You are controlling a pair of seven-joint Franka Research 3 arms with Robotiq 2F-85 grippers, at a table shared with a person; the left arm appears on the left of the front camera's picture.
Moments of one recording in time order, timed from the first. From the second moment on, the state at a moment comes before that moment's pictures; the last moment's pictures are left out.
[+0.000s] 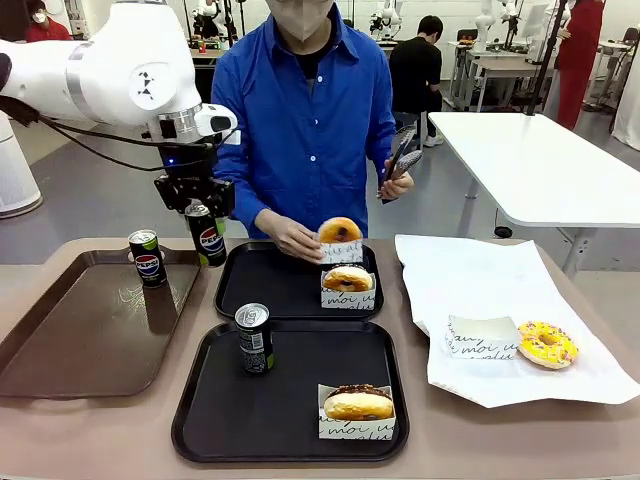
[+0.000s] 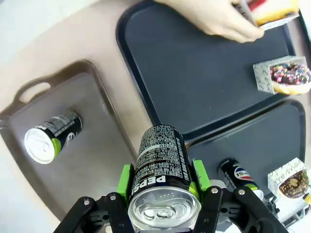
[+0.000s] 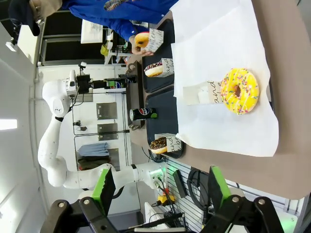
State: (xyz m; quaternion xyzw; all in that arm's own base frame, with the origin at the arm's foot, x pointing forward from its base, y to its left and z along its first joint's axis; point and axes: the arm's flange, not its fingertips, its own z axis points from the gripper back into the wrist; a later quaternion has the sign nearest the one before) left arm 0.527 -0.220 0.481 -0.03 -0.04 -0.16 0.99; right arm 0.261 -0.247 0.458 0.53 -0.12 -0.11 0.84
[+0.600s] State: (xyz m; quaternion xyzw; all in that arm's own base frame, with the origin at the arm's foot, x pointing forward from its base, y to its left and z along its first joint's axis) left arm 0.397 -0.069 0.529 -0.06 0.03 -0.18 0.98; right arm 0.261 -0.247 0.457 0.53 -0.12 -0.11 0.84
